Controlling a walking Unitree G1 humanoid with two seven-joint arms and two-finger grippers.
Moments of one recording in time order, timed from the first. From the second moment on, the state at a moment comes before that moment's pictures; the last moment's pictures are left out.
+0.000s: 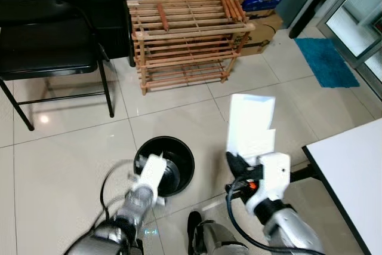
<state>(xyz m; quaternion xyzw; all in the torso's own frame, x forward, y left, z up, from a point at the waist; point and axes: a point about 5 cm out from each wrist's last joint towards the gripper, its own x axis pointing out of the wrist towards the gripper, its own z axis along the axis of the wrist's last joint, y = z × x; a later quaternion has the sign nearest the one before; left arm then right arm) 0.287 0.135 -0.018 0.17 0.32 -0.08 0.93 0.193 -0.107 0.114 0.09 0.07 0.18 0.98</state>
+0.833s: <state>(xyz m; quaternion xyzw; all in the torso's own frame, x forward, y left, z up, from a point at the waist) 0.346 0.133 0.133 0.10 -0.09 -0.04 0.99 0.243 -0.126 0.190 0.03 -0.12 0.10 0.99</state>
